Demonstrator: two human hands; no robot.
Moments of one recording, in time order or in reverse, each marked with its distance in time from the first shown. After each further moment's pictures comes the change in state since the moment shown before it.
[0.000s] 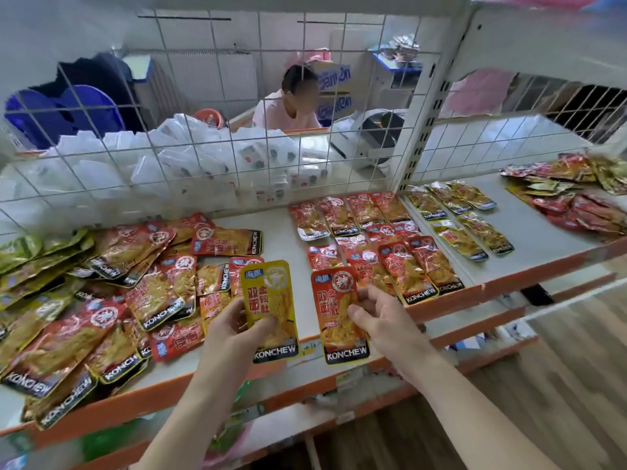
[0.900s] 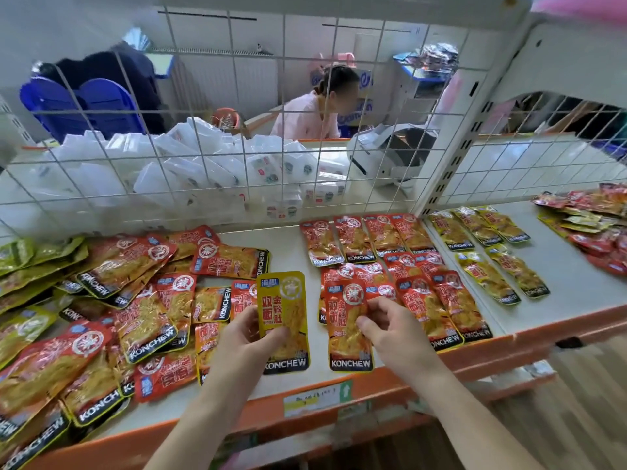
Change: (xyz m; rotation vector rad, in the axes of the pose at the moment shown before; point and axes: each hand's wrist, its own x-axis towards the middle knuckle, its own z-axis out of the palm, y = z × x) left_hand 0.052 0.000 0.012 0.036 0.019 -0.065; right_hand 0.062 -0.012 -0.011 -0.328 0.095 -0.076
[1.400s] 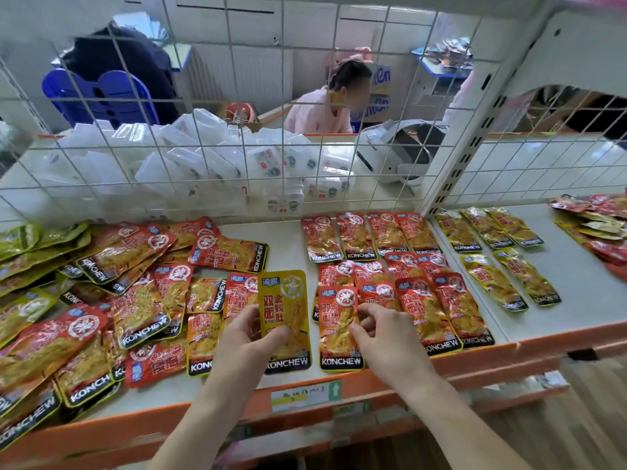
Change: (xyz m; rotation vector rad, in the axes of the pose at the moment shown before) left_hand -0.005 -0.005 0.022 -0.055 0.046 -0.006; right_hand 0.005 0.008 -0.002 -0.429 0.047 -0.161
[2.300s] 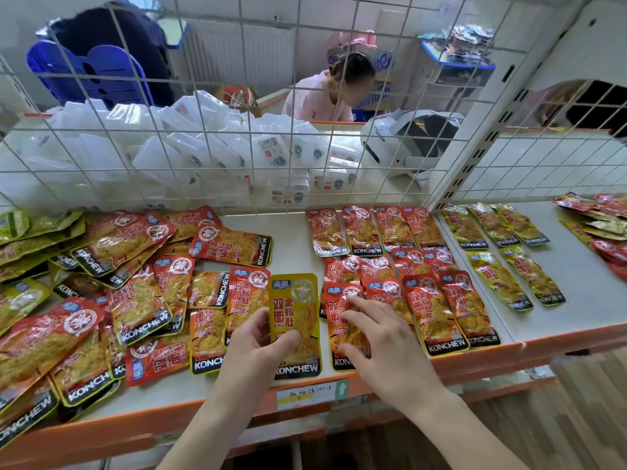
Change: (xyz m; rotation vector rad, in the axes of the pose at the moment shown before) left_hand 0.002 -0.006 -0.001 -0.081 -0.047 -0.065; right_hand -0.009 0.009 0.015 -0.230 -0.082 -0.305
